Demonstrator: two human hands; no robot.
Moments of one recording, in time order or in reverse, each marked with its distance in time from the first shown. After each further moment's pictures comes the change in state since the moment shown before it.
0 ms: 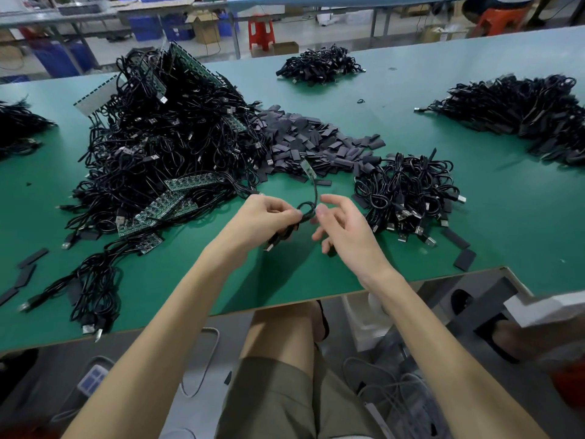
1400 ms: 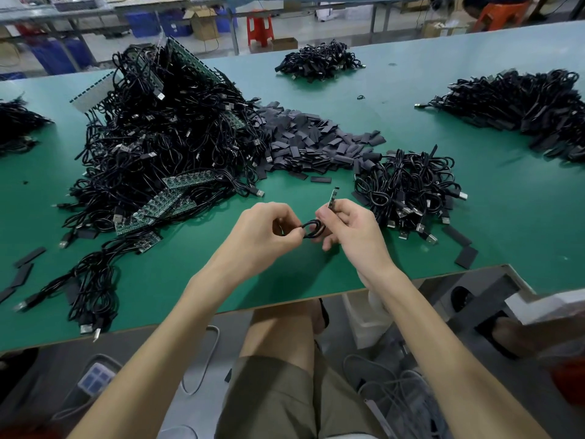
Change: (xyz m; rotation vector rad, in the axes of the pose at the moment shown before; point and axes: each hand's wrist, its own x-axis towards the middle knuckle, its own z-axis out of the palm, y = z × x) left_hand -0.037 0.008 0.005 0.356 0.061 0.243; right_hand 0.001 0.007 -0.003 0.084 0.048 -0.010
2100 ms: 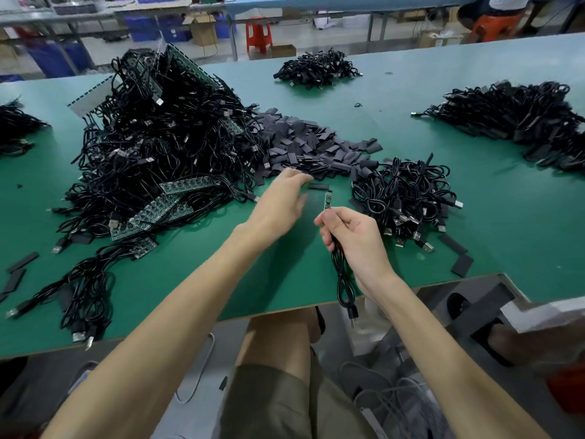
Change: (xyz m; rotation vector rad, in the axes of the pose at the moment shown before) left_hand 0.105 -0.030 0.036 0.258 0.032 0.118; right_hand -0.006 -0.008 -0.002 0.071 -0.002 -0.054
